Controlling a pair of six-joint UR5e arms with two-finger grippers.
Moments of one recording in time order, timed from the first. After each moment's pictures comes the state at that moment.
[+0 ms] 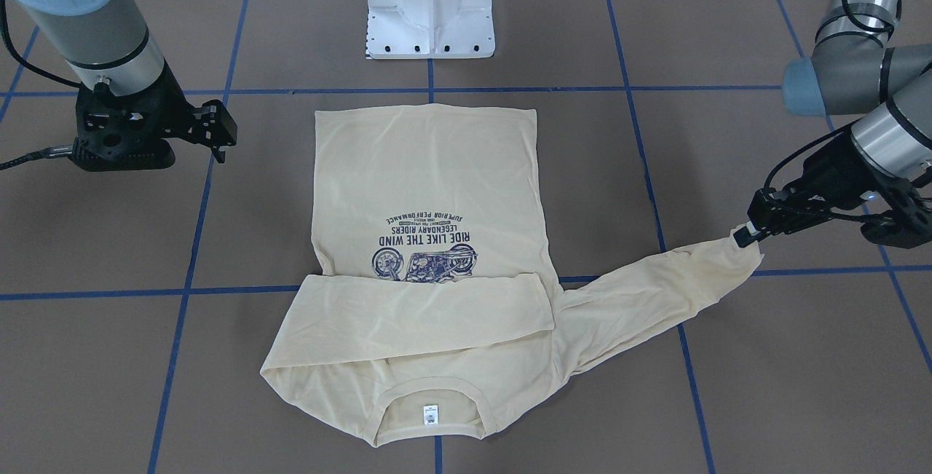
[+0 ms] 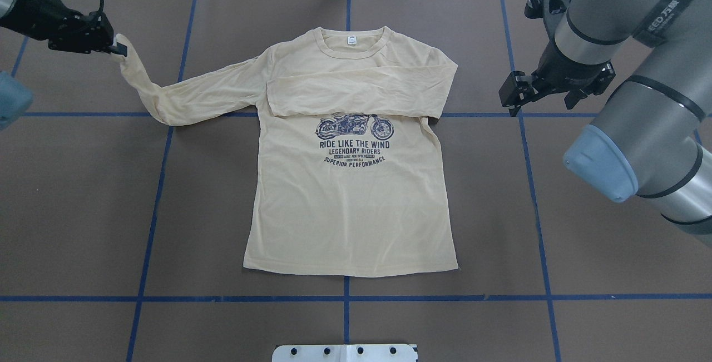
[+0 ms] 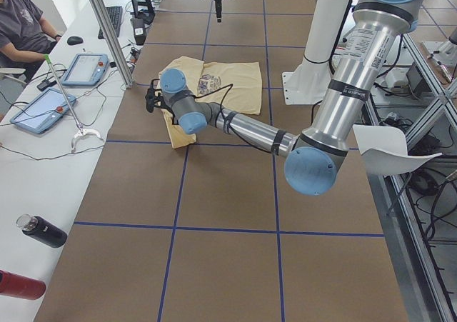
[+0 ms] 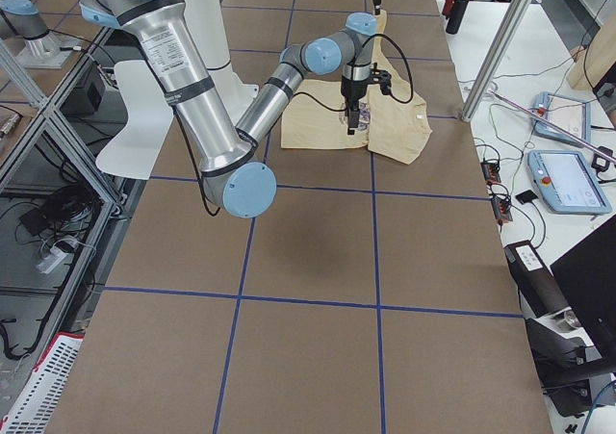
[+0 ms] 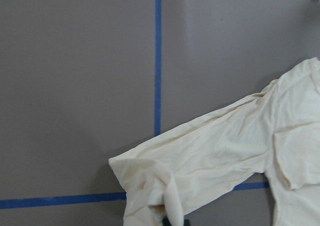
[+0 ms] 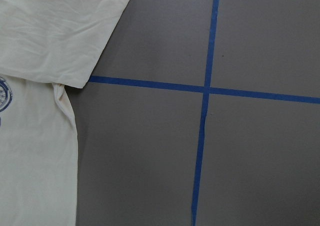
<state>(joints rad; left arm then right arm) -1.16 -1.97 -1.54 -2.21 -2.46 -1.12 0.91 -1.10 2.00 -2.03 2.07 0.69</state>
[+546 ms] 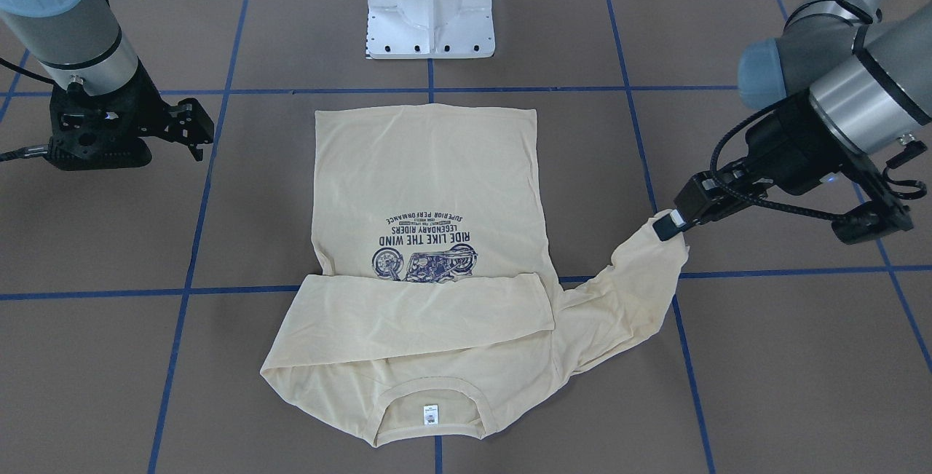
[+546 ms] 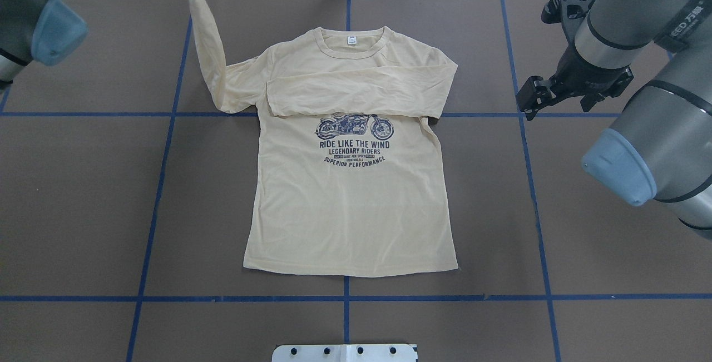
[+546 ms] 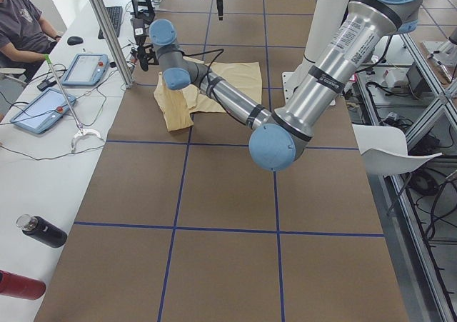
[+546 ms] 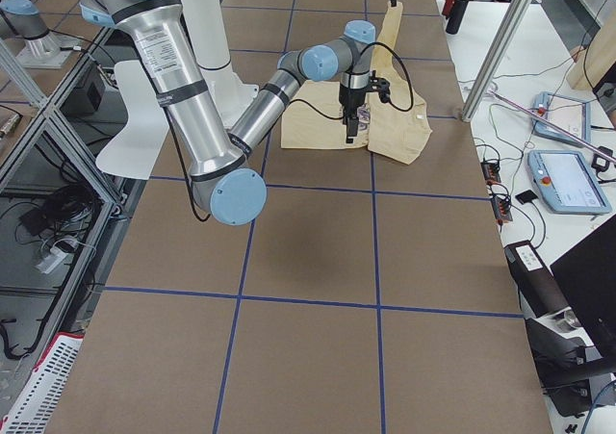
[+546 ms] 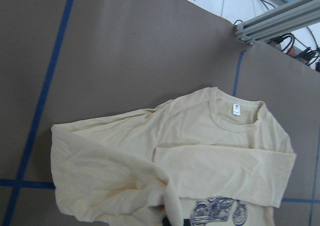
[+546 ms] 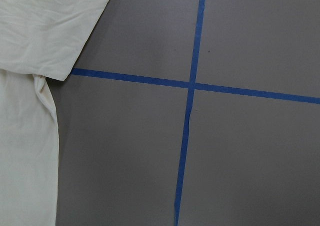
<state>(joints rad) -1.15 -2.24 -1.53 -2.19 -2.50 -1.56 0.92 -1.14 2.02 -2.02 2.08 0.66</state>
